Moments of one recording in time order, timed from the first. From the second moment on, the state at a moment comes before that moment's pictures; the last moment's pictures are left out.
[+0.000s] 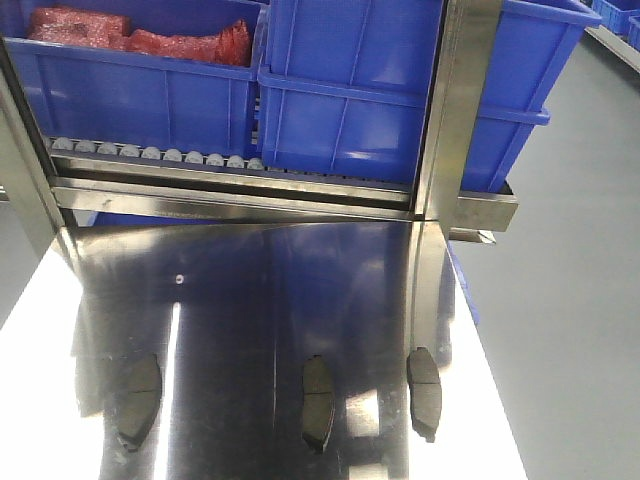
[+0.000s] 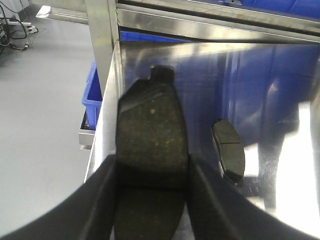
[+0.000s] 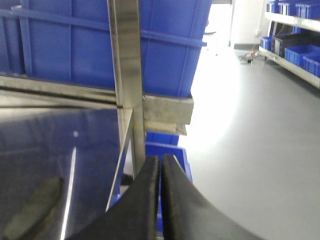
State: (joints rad) left arm 0.03 0.15 -0.45 0.00 0.86 -0.04; right arm 0.03 -0.01 0.03 -0.12 0.15 0.11
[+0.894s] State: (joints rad) left arm 0.03 0.15 -0.45 0.00 0.86 -0.04; right arm 0.03 0.38 -0.54 -0.17 0.27 0.24
